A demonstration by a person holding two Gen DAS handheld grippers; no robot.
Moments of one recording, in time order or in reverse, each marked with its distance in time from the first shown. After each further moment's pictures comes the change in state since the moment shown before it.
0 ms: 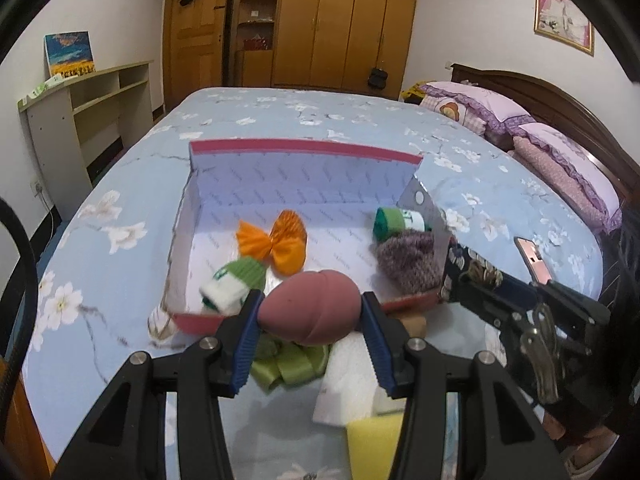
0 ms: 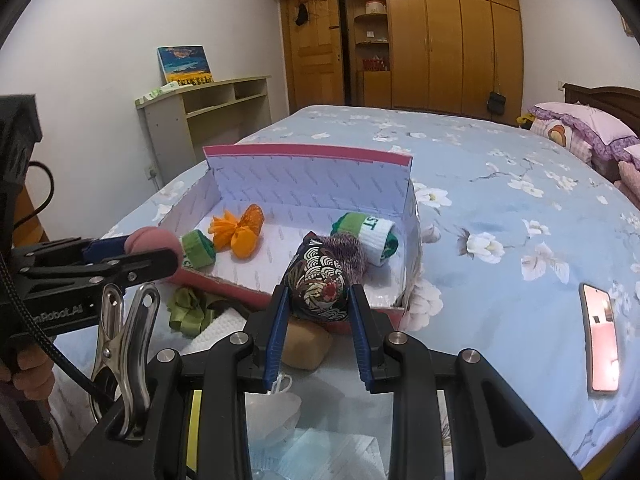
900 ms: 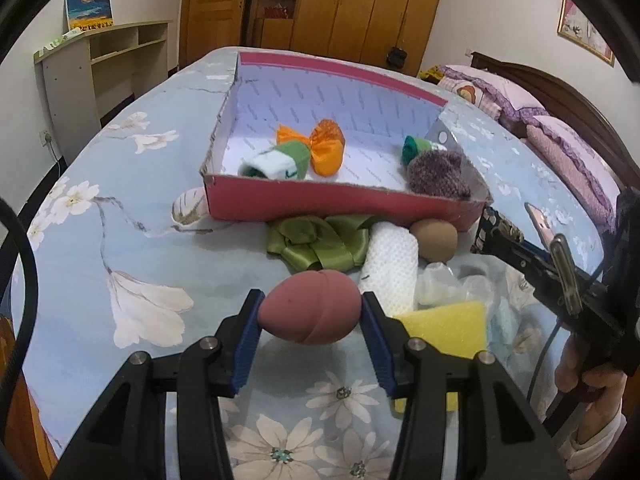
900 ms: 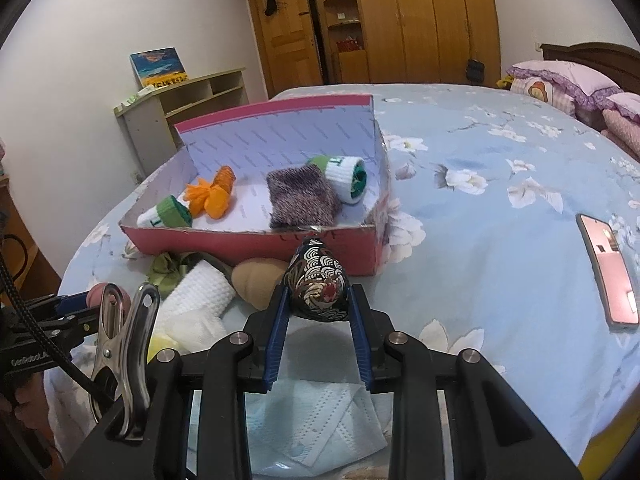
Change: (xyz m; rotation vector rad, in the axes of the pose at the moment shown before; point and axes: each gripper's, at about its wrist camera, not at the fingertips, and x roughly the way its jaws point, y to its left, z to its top) left arm -0.008 0.032 -0.072 -0.090 0.106 0.007; right arm 0.003 -0.018 -0.044 0.116 0.049 -0.017
